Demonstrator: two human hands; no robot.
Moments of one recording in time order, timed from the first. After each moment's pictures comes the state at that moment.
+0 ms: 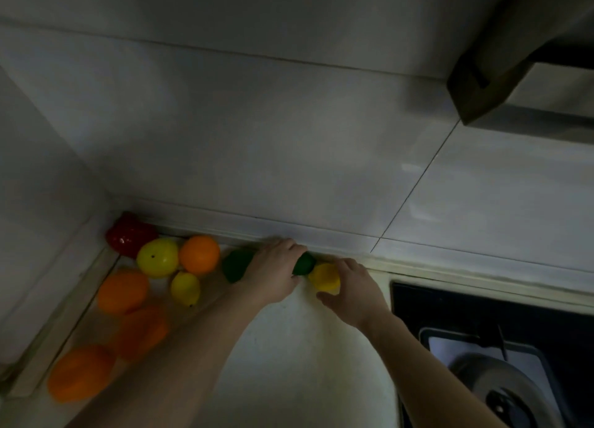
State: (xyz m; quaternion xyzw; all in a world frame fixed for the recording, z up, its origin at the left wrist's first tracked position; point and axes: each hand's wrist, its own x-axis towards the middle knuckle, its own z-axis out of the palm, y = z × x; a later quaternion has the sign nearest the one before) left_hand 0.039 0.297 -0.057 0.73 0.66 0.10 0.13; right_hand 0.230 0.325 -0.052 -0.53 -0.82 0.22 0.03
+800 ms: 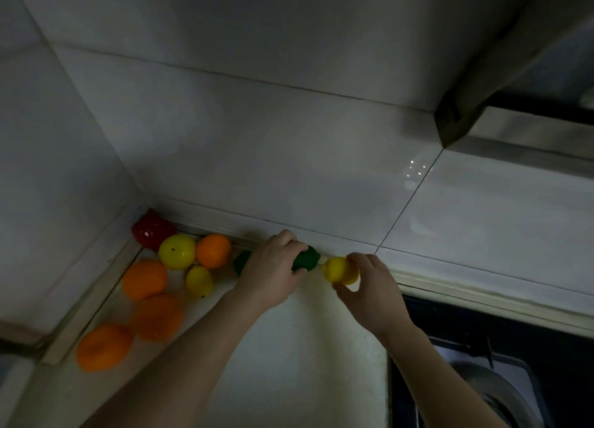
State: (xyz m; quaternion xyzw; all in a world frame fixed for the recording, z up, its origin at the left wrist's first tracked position) left_hand 0.051 0.253 0.008 0.67 0.69 0.24 0.10; right_hand 0.253 0.304 0.010 -0.49 -0.83 0.20 0.18
